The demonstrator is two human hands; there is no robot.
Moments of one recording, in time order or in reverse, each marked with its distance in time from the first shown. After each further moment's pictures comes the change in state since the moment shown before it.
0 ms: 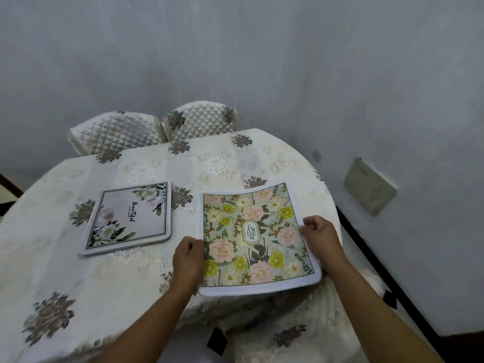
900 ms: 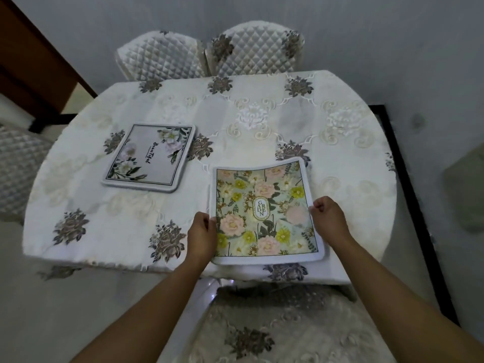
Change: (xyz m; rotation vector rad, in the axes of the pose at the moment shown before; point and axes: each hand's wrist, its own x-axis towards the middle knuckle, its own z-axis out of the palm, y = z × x) left_hand 0.038 -0.048 0.136 0.353 0.232 -0.191; right_hand 0.203 0.080 0.039 -0.305 -0.403 -0.098
